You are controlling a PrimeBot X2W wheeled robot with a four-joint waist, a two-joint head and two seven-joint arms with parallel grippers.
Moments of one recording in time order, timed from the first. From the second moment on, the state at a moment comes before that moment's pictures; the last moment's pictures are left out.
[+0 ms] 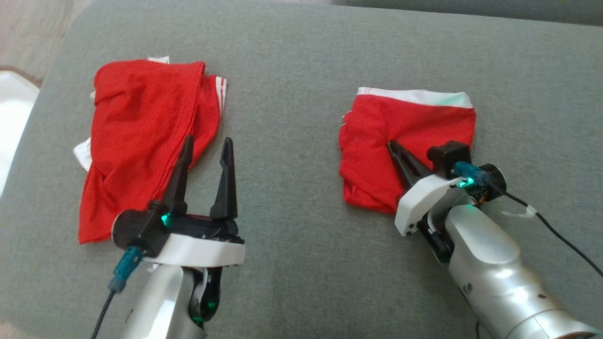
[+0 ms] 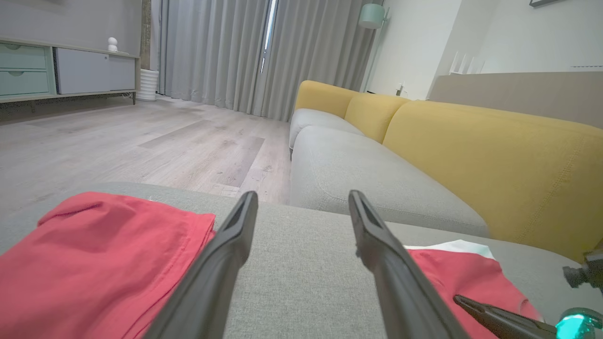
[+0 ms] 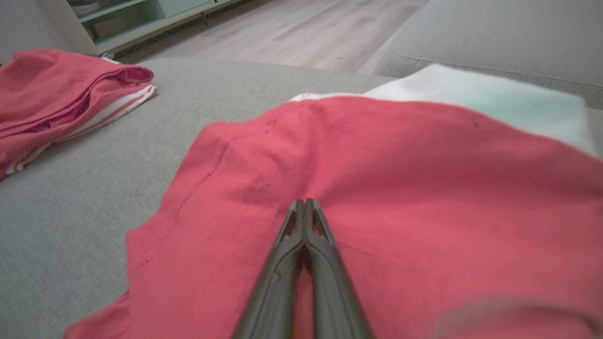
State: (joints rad) left arm -0.24 0.04 -0.29 0.18 -0.34 -0.07 -0.26; right arm -0.63 -0.07 0.46 0.97 0.24 0.12 -0.21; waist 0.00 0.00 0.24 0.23
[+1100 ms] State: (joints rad) left arm -0.14 0.05 -0.20 0.19 -0.28 -0.08 -0.26; right arm -0.17 -0.05 0.03 0.33 0.14 0.12 -0.25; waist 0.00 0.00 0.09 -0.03
